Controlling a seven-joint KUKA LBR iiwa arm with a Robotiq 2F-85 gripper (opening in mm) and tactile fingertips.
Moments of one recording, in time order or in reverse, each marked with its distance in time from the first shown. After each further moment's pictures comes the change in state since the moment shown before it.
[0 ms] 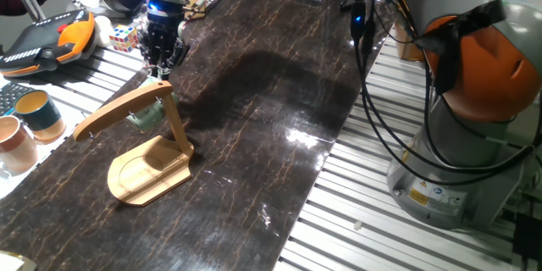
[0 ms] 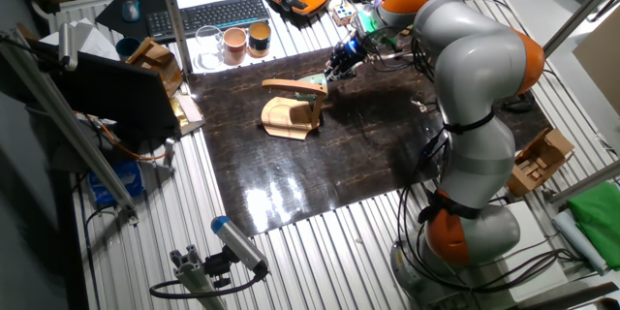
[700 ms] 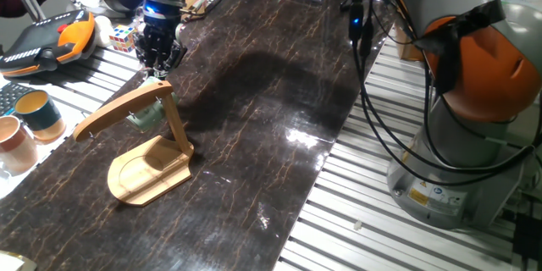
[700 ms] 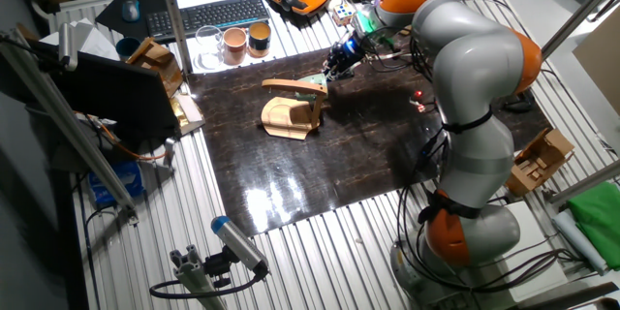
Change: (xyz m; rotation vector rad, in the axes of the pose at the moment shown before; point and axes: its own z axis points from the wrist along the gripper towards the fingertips) arm 0.010 0.002 0.006 0.008 0.010 -0.038
